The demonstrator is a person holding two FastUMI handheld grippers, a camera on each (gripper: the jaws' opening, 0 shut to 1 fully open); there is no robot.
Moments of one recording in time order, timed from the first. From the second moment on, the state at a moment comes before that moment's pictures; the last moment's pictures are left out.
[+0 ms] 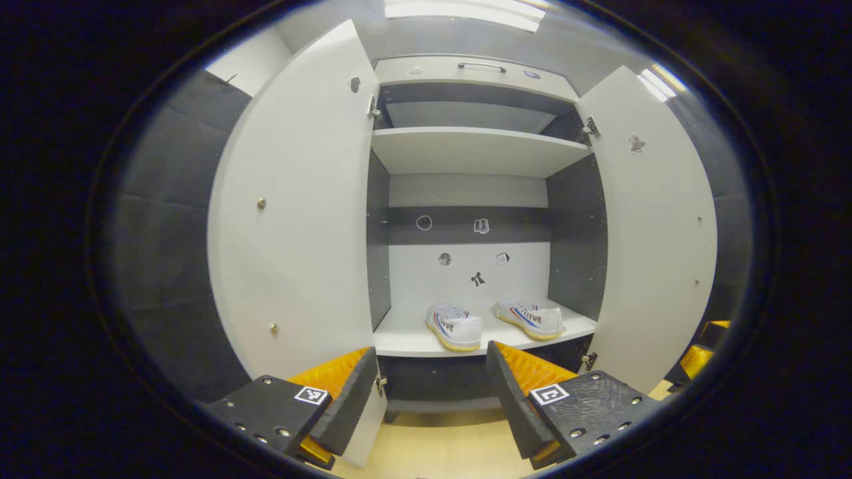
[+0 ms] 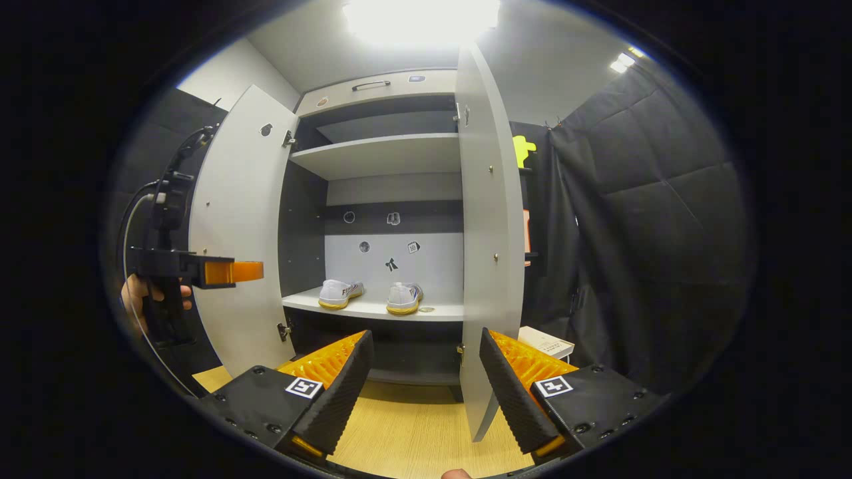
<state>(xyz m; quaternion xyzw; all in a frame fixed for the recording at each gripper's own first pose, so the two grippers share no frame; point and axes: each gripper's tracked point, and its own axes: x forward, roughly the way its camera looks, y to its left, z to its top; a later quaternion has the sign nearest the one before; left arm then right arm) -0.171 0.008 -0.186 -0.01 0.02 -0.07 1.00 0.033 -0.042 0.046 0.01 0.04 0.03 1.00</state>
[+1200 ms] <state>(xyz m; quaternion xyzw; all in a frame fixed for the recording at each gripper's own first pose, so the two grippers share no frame) -0.255 0.053 -0.224 -0.03 0.04 -0.04 1.00 0.047 -0.218 0.120 0.00 0.01 -0.17 0.99</state>
